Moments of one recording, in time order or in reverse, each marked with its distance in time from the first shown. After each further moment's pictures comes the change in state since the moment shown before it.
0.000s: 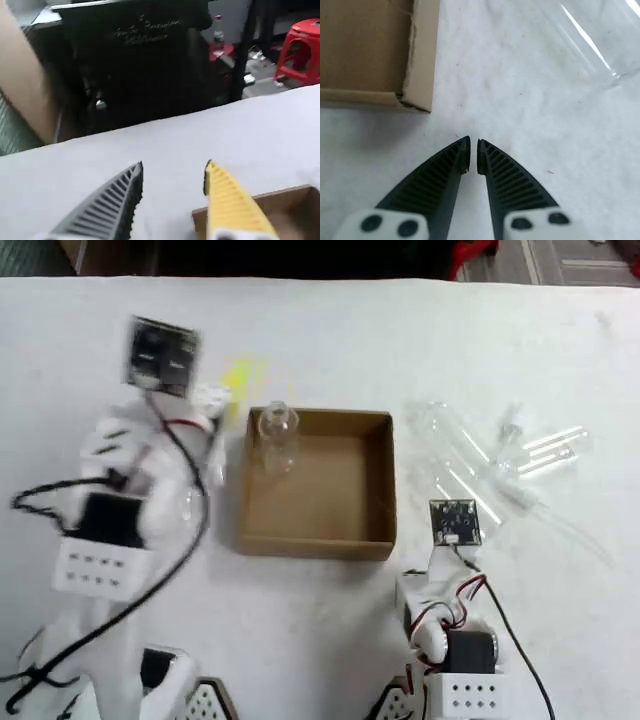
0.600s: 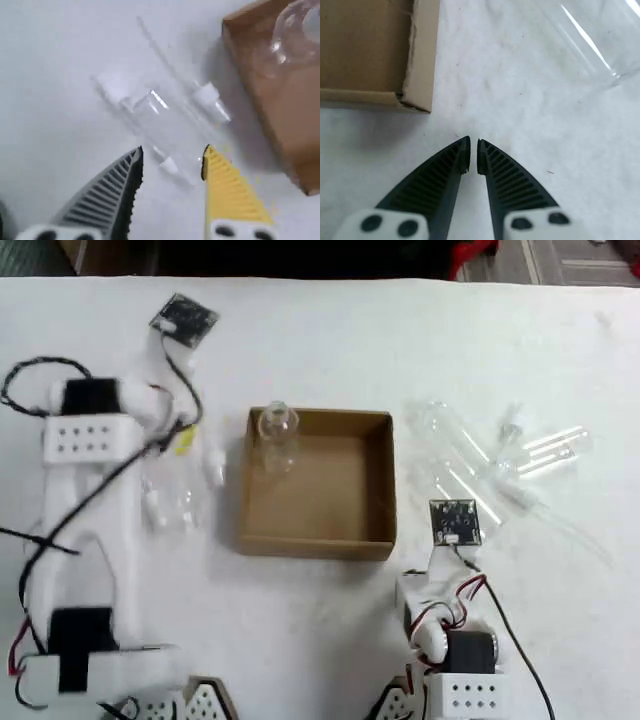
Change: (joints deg) left arm -12.9 35.9 -31.4 43.0 -23.4; right arm 0.0 0.0 0.0 0.0 0.0
